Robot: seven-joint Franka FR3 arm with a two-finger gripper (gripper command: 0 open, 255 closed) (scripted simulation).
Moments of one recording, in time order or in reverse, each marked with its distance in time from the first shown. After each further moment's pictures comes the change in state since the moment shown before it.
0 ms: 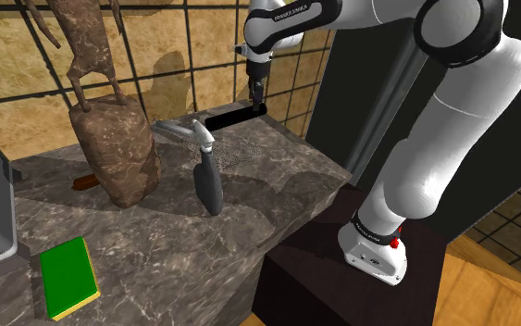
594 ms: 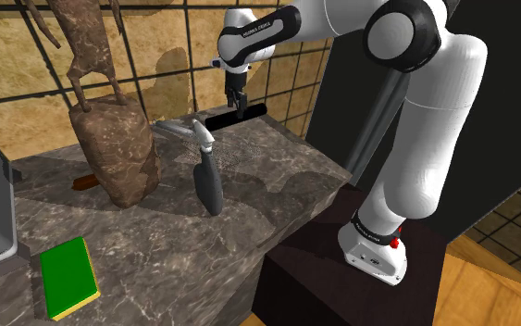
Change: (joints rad) arm 0.006 0.238 0.042 0.181 0.056 0.037 -0.278
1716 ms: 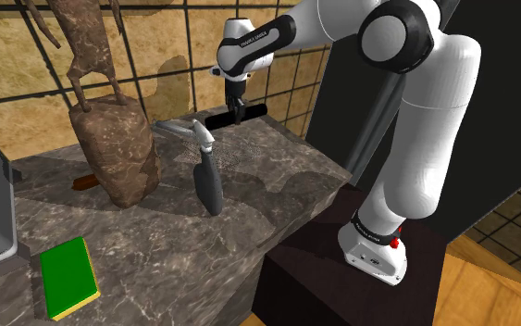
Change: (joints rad) arm -0.001 0.030 0.004 -0.030 0.010 0.060 -0.010
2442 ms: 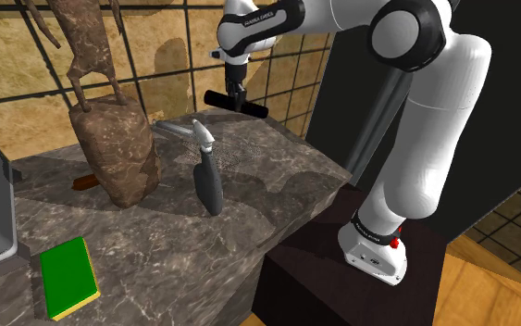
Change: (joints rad) arm 0.002 -0.050 -0.005 0.076 -0.017 -0.126 0.013
